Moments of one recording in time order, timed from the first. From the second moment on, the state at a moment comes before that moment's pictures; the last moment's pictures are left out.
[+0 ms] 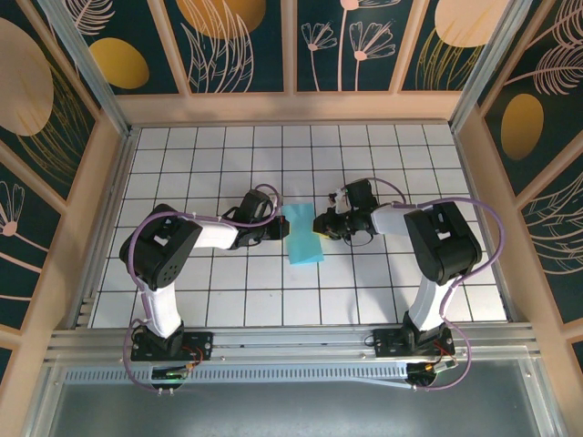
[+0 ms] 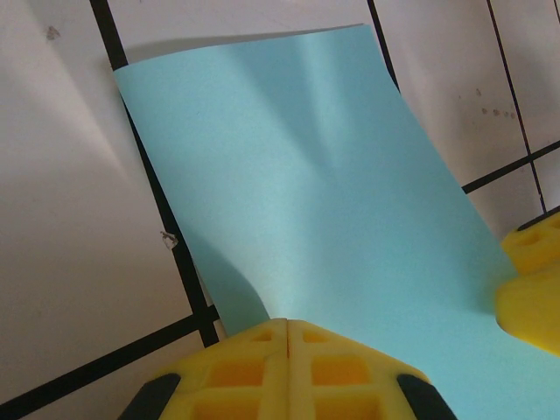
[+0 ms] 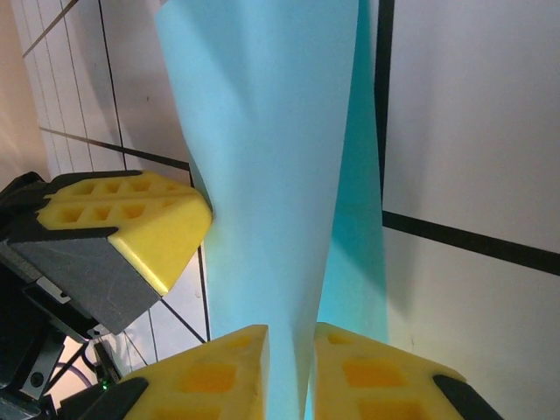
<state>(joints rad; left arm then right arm) -0.60 1.88 0.85 0.23 0.30 -0.56 0.40 1.80 0.85 -0.03 -0.71 0.63</state>
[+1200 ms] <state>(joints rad) -1.11 1.64 0.87 0.03 -0.14 -0.39 0.41 1.66 0.70 0.09 -0.70 0.86</state>
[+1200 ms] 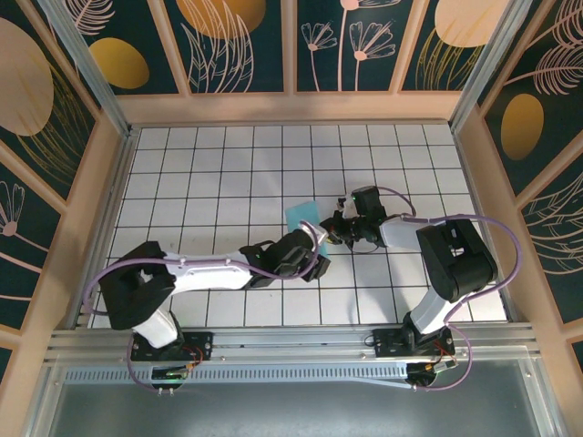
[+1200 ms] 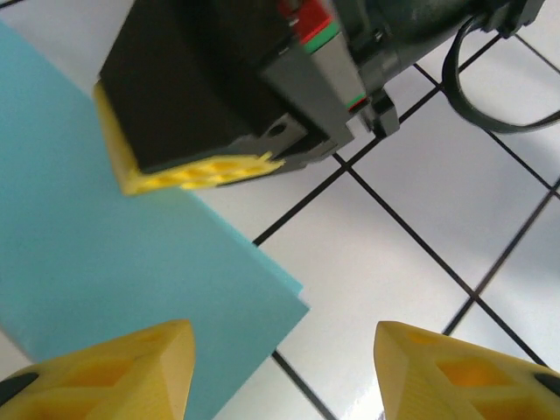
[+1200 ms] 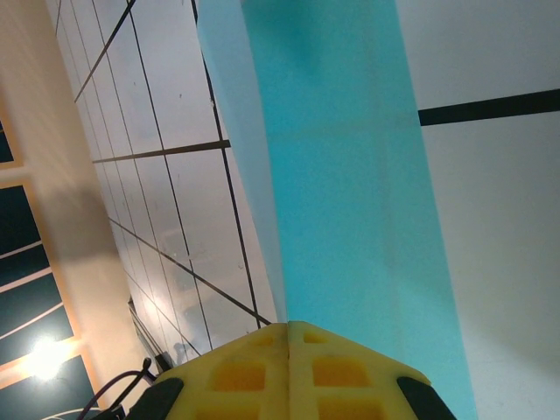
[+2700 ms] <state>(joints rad) -1.18 1.79 0.98 -0.08 -0.43 -0.43 0.41 1.64 0.70 0.09 -0.66 0.84</state>
